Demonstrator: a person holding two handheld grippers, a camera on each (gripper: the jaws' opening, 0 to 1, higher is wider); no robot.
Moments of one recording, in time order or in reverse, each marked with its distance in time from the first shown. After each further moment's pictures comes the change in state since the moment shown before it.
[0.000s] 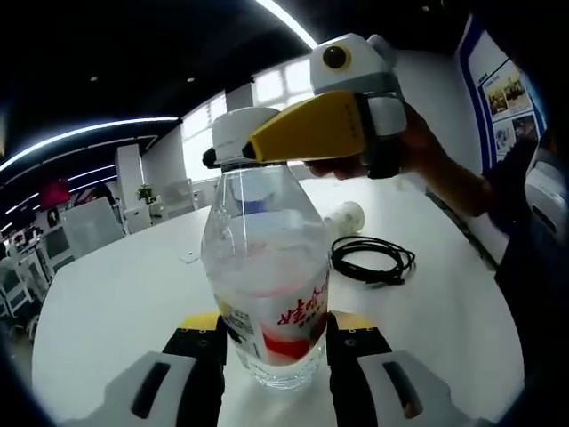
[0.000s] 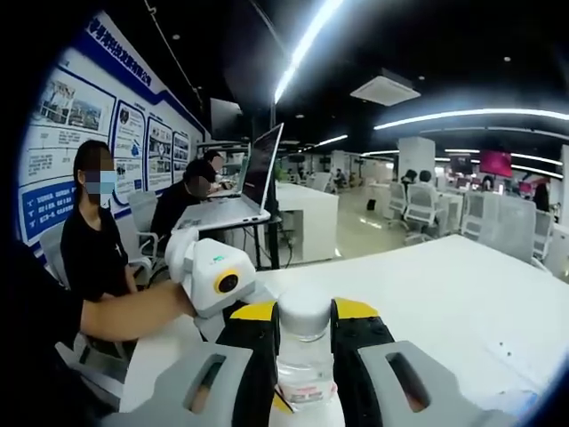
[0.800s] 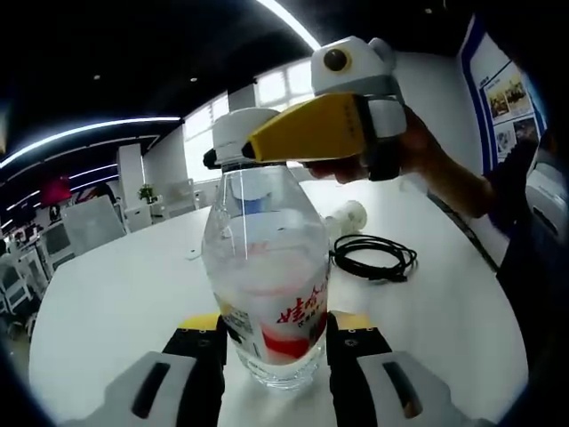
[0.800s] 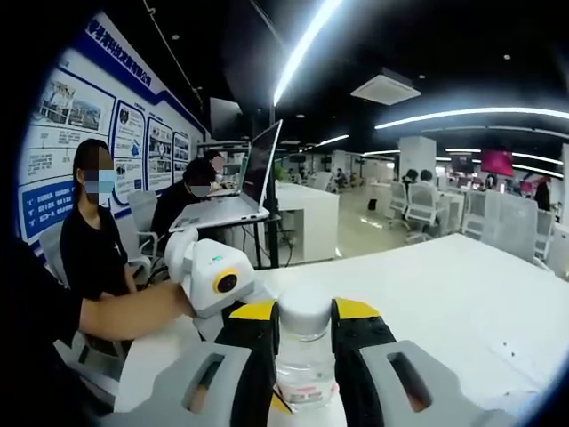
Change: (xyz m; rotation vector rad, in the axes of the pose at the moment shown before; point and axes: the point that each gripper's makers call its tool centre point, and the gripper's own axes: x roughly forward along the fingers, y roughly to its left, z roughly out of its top) left arm 0.000 0.000 -0.003 -0.009 -0.010 0.001; right arm 0.002 0.001 -0.002 -0.005 -0.001 0.002
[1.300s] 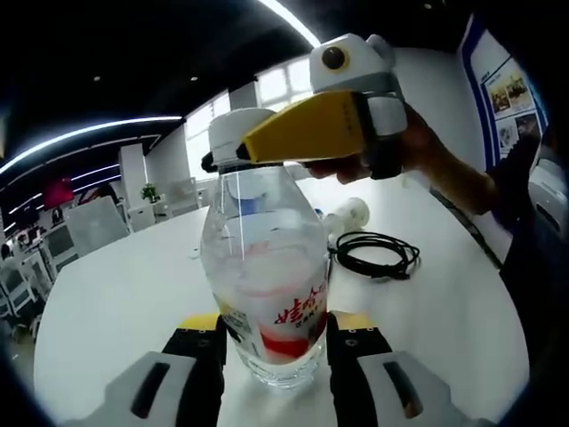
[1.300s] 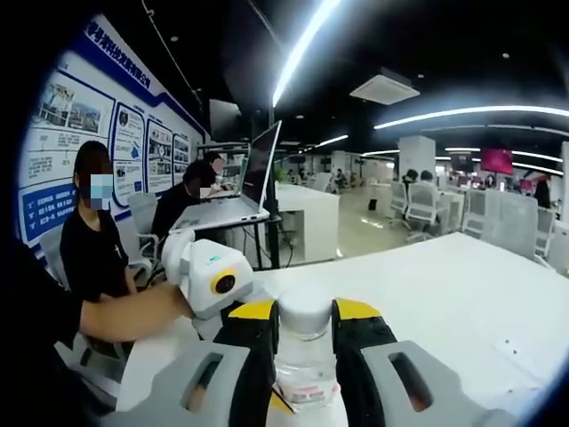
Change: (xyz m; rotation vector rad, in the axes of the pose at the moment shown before) left arm -0.001 0.001 -0.001 0.014 0.017 0.022; right arm 0.001 -0.001 -0.002 0.018 -0.006 0.004
